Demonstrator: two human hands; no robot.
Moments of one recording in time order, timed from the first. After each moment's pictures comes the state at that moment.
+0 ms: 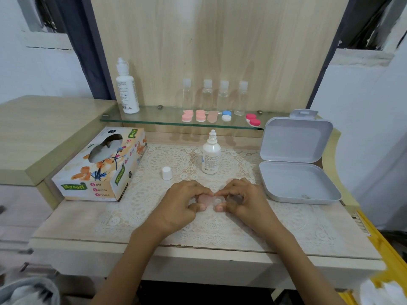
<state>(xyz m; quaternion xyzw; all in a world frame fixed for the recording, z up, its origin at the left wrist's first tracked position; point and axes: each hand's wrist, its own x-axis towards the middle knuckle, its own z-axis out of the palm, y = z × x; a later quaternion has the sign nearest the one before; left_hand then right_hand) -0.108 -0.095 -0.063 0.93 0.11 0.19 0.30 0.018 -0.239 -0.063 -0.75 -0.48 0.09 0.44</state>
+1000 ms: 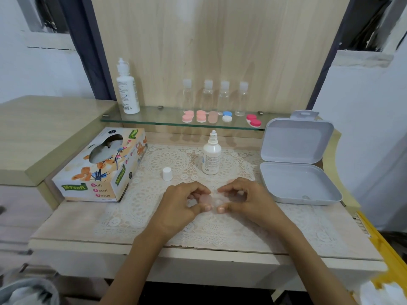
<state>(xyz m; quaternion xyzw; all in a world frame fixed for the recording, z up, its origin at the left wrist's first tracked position) -0.112 -0.101 -0.066 0.88 0.14 0.25 0.38 0.025 -0.244 -0.053 -0.76 -0.47 0.14 0.42</state>
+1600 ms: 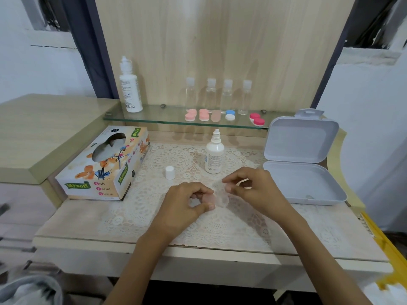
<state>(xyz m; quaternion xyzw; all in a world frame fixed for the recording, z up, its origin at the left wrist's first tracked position) -0.115 -0.103 -0.068 0.86 0.15 0.26 0.42 0.033 -0.235 -0.037 -0.77 -0.47 0.08 0.43</state>
